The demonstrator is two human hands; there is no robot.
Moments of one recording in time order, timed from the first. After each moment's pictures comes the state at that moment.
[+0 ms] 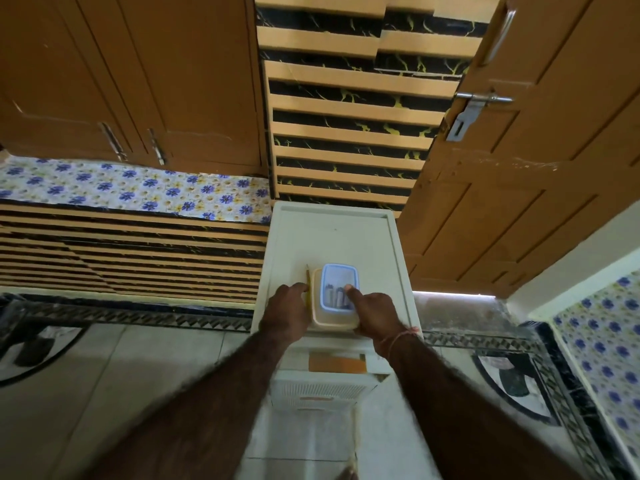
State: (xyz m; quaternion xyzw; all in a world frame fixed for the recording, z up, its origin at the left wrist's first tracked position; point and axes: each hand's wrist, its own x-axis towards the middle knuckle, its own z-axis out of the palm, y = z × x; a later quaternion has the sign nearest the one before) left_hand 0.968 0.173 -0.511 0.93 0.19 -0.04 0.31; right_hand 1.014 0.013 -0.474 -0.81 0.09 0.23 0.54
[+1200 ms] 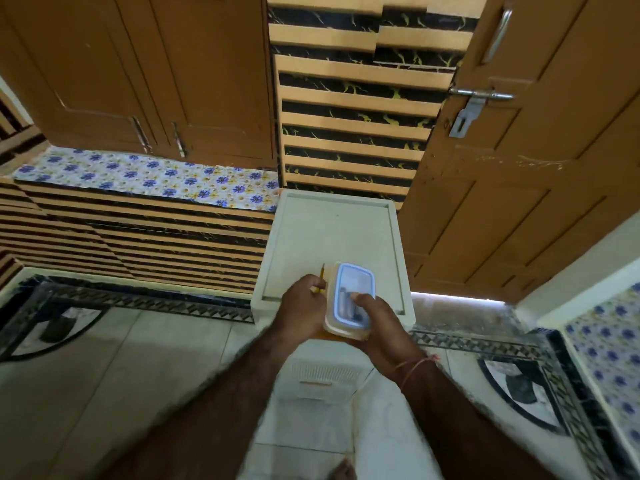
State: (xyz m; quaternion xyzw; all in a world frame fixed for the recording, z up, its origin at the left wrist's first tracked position) left_hand 0.908 0.105 -0.467 0.83 0.26 0.04 0.49; right_hand 0.933 -0.039 -0.468 -0.59 0.05 0.31 0.74
